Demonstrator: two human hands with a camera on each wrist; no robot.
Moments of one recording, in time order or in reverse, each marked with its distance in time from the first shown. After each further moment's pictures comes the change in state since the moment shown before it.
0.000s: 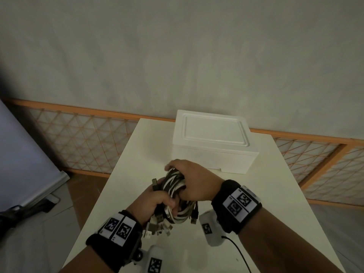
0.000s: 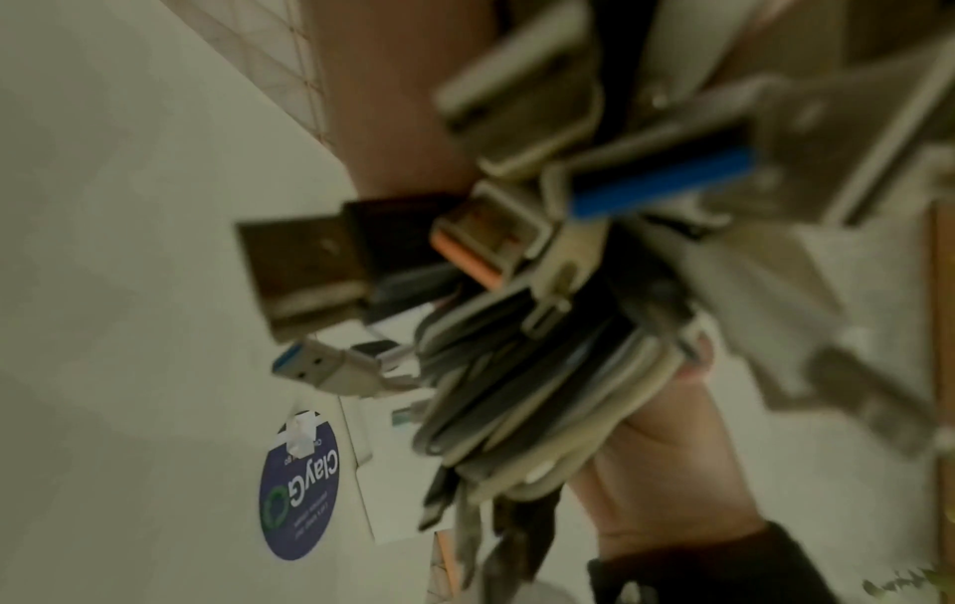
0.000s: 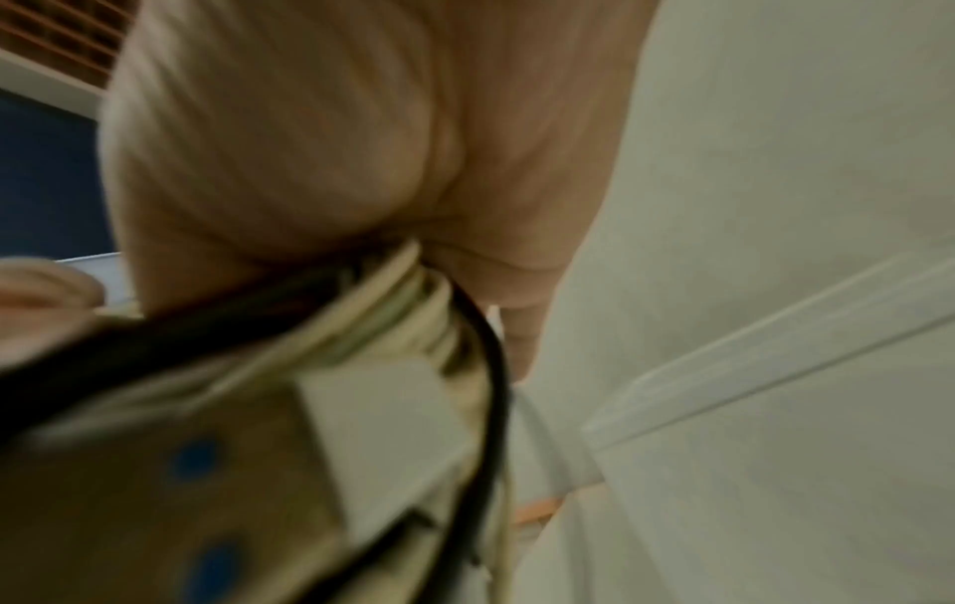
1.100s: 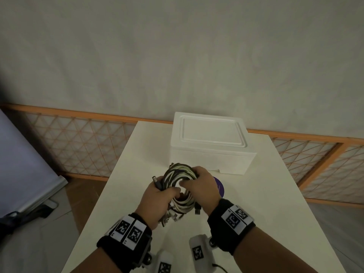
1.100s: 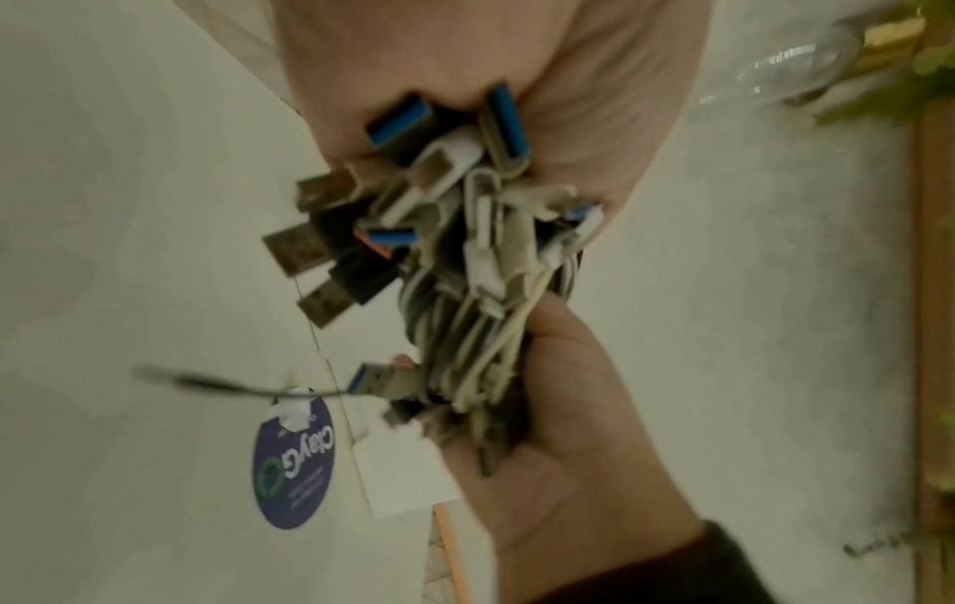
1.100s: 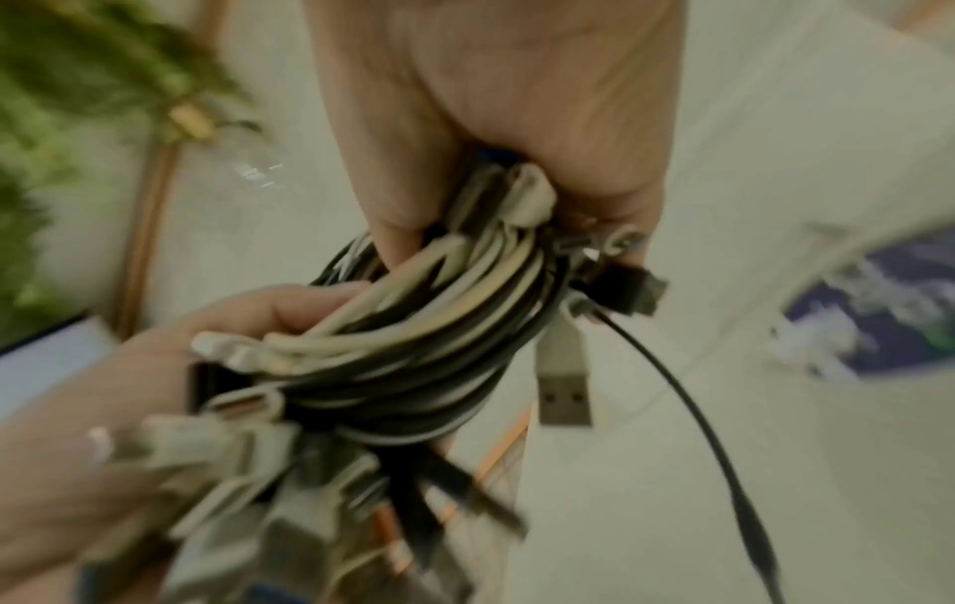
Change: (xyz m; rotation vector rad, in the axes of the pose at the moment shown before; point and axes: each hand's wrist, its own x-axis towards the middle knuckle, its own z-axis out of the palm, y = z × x) left_hand 0.016 -0.010 0.014 0.300 0.391 0.011; right_hand -0.008 0.016 0.039 0.577 0.554 0.543
